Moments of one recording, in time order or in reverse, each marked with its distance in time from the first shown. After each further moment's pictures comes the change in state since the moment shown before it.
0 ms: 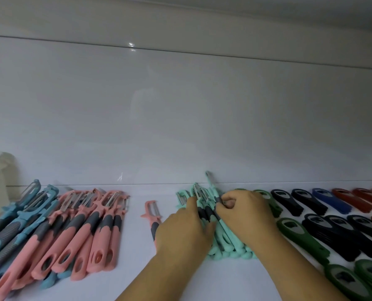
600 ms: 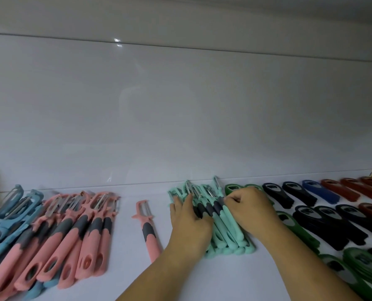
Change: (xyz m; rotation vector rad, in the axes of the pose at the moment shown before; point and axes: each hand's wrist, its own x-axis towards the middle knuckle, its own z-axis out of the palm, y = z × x) left_hand 0.009 0.015 0.017 -0.768 -0.124 -0.110; right_hand 0.007 0.027 -0.008 0.054 -0.107 0.128
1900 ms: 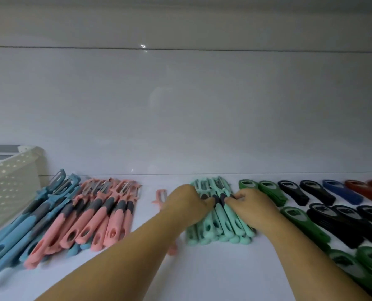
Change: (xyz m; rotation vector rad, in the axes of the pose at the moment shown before) left_hand 0.008 0.023 -0.034 0.651 0.004 -0.059; right_hand -0.004 0.003 0.011 0.059 -0.220 0.085
